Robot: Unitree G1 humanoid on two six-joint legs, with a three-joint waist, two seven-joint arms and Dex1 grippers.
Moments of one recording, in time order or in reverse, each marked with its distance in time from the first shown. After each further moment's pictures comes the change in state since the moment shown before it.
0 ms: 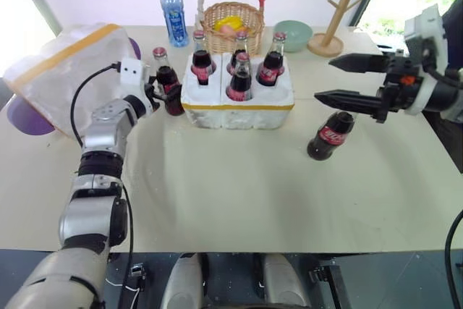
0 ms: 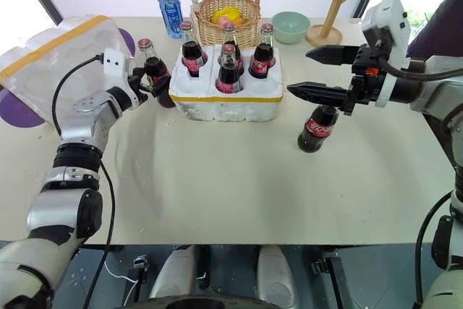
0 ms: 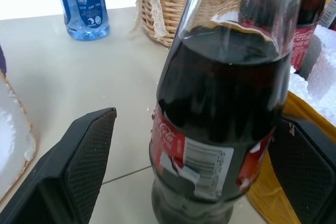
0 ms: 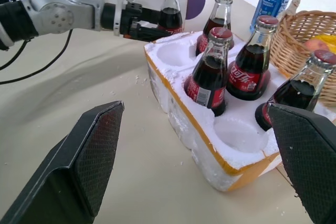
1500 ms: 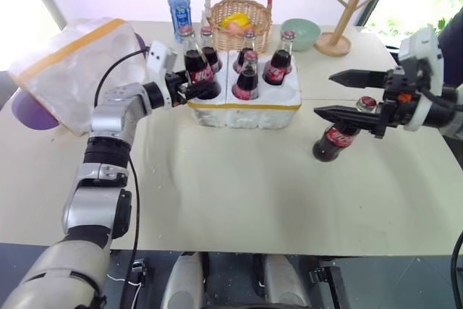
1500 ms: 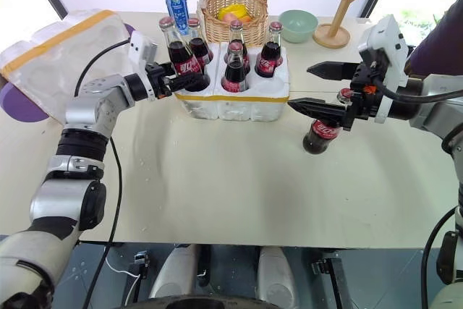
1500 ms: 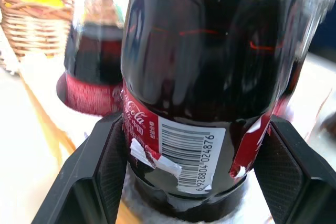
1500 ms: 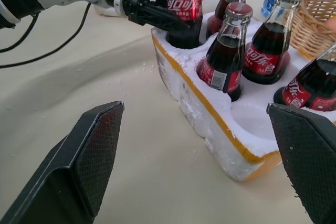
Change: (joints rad) left arm -0.057 -0.003 -0.134 -0.178 -0.074 0.154 -0.298; right arm 0.122 -0.011 -0.054 -0.093 0.038 0.020 -0.059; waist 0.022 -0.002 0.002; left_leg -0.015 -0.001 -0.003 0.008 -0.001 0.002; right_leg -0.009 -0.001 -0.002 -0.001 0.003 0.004
